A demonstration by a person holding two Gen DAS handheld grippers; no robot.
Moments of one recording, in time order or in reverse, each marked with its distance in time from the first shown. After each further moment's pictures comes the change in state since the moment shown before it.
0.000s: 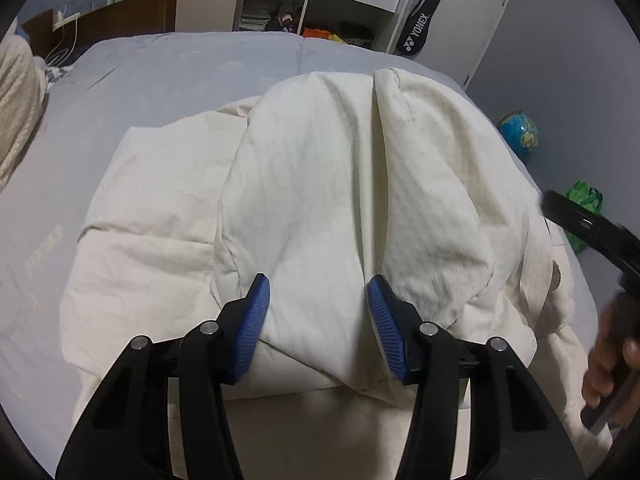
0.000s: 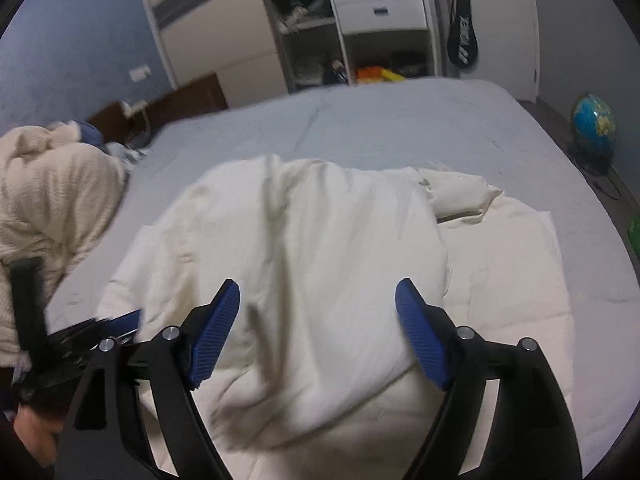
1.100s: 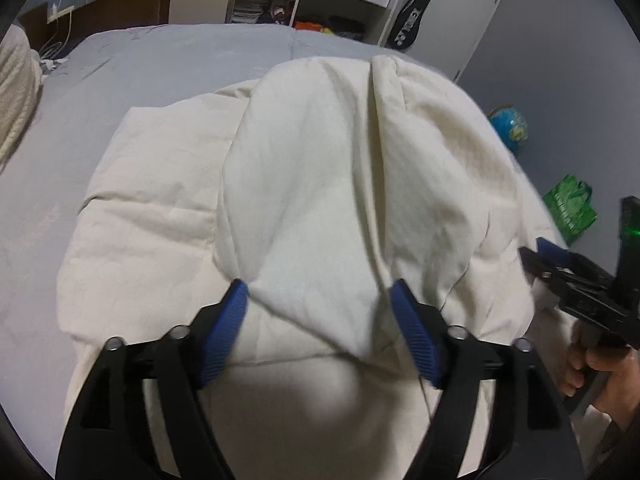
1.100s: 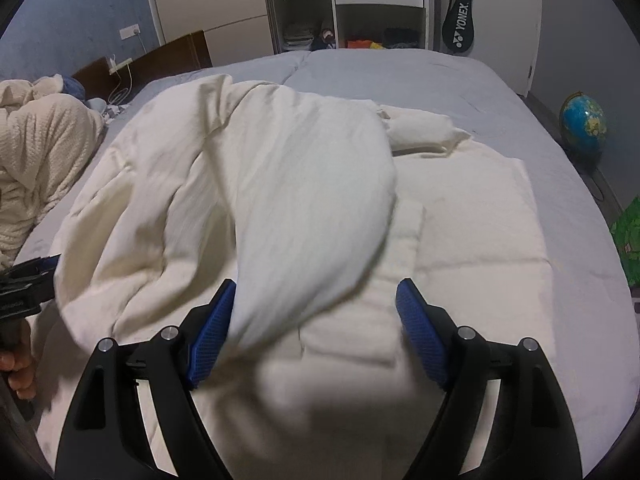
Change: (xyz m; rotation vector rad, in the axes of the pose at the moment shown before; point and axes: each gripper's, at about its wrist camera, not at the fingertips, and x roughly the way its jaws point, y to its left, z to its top) left arm -0.007 0.003 -0.027 0.014 0.039 -0.020; right arm 0.001 -0.021 -0.049 -0.070 0.062 -0.065
